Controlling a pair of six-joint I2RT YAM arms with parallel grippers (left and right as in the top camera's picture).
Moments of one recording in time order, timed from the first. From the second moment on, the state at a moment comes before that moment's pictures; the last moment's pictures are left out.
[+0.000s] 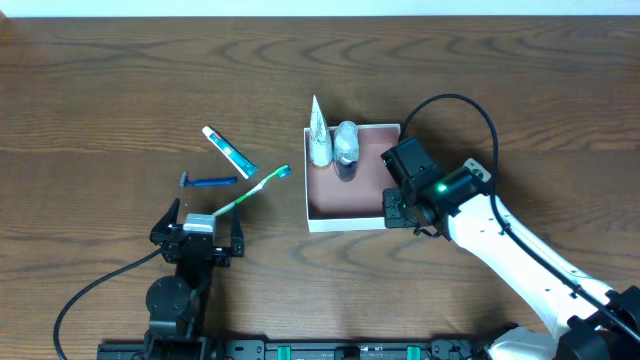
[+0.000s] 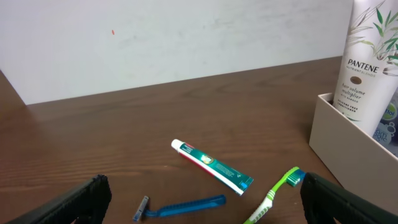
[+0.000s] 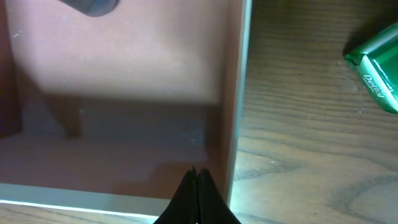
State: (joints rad) left arm -0.09 0.02 0.02 -0.12 -0.02 0.12; right arm 0.56 1.47 0.99 -0.81 0.06 0.52
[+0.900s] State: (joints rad) left arm -0.09 0.02 0.02 -0.12 -0.02 0.12; right arm 0.12 1.40 1.24 -0.99 0.13 0.54
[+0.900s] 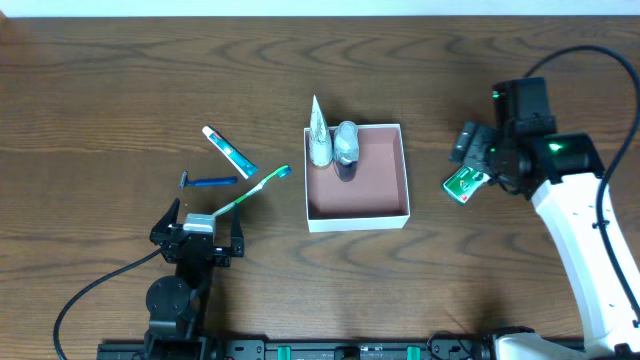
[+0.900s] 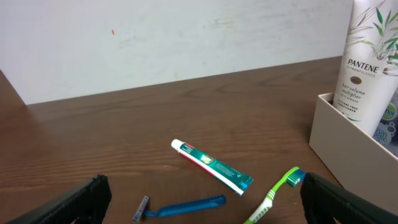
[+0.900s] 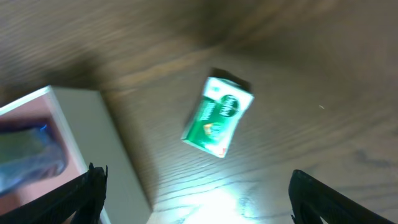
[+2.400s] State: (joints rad) left arm -0.09 0.02 0.02 -0.12 -0.02 0.12; right arm 0.02 1.82 1.04 -0.62 0.05 0.73
